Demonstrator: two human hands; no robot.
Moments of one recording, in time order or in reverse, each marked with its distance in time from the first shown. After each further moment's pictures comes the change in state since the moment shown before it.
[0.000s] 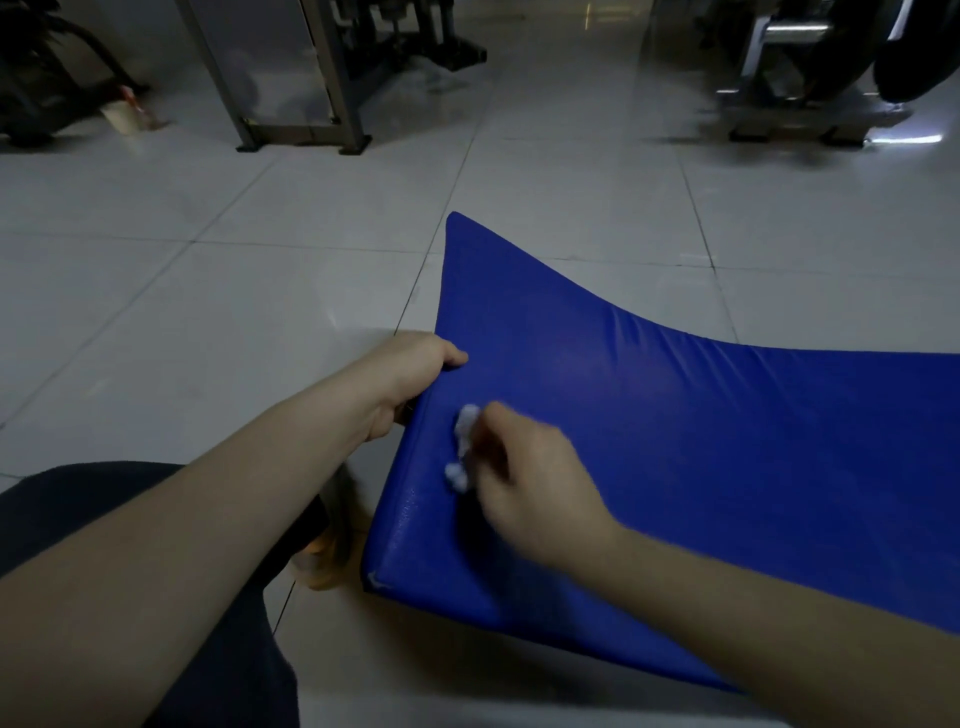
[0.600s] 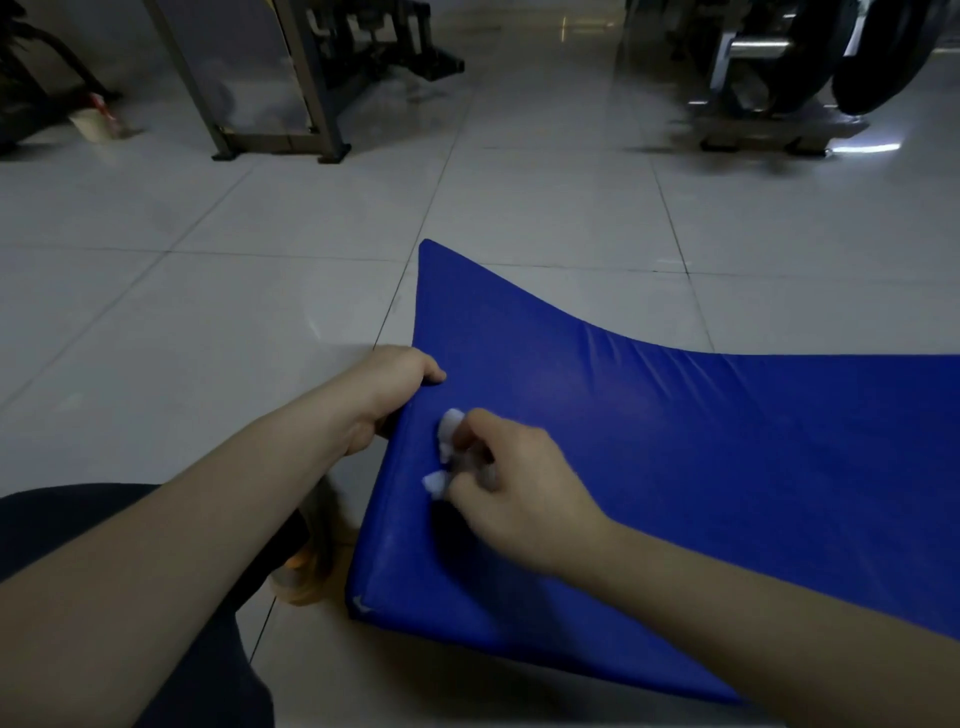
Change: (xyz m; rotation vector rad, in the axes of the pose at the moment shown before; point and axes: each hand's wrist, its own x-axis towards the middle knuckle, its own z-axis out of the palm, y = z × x) left_hand -0.004 0.002 0.003 0.024 0.019 -0.014; right_hand 0.000 -0.007 -0.016 0.024 -0.048 0.052
